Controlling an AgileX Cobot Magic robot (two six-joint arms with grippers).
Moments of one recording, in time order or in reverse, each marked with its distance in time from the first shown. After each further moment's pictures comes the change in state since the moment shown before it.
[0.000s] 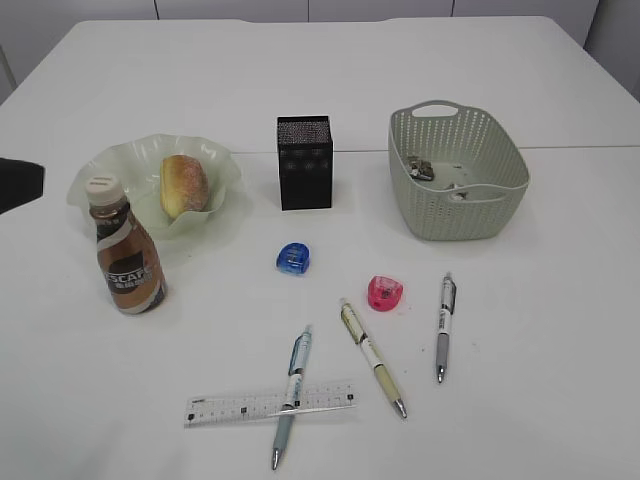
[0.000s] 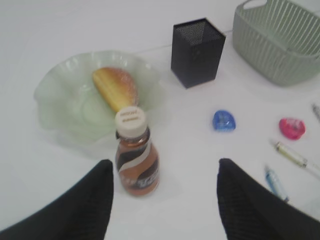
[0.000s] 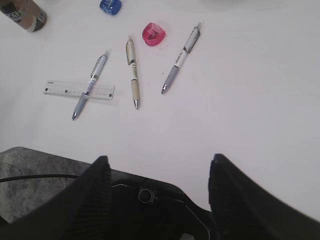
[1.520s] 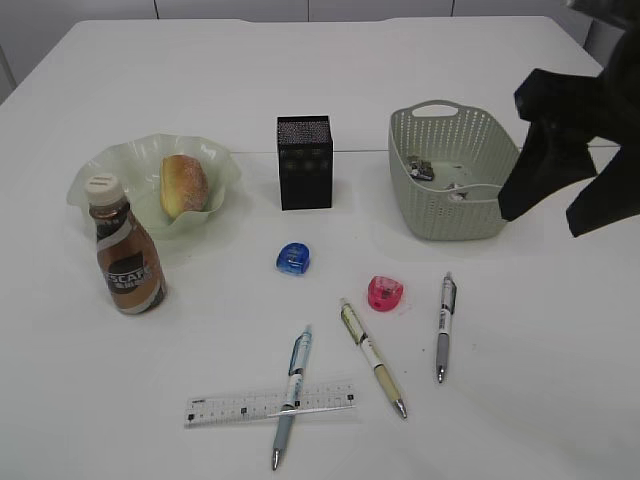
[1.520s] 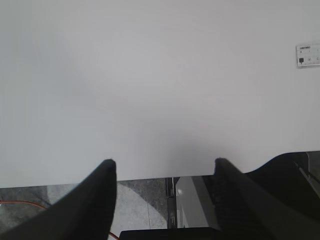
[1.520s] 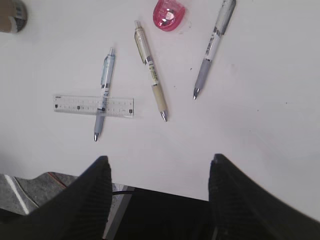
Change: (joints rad) left arm 0.189 -0.006 -0.246 0.212 1.051 -0.282; right arm 0.000 0.630 -0.252 0.132 -0.051 0.110
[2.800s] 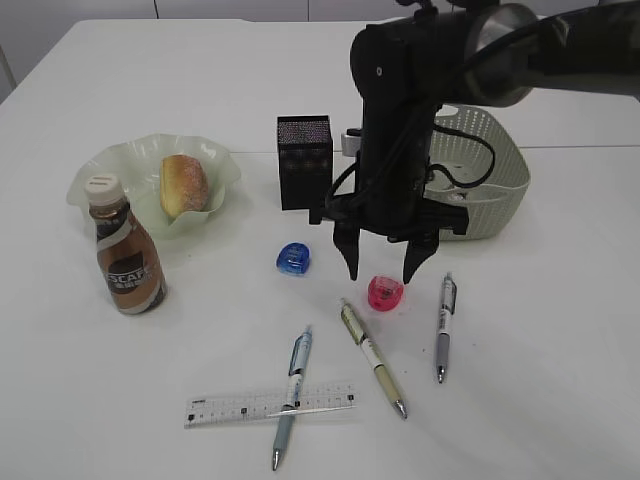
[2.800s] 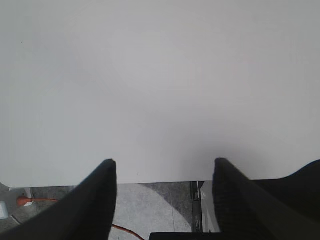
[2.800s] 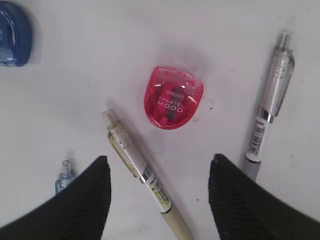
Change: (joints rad) left arm 0.000 0.000 0.000 0.093 0.000 0.000; right arm 0.244 0.799 -0.540 -0.302 0.017 0.453
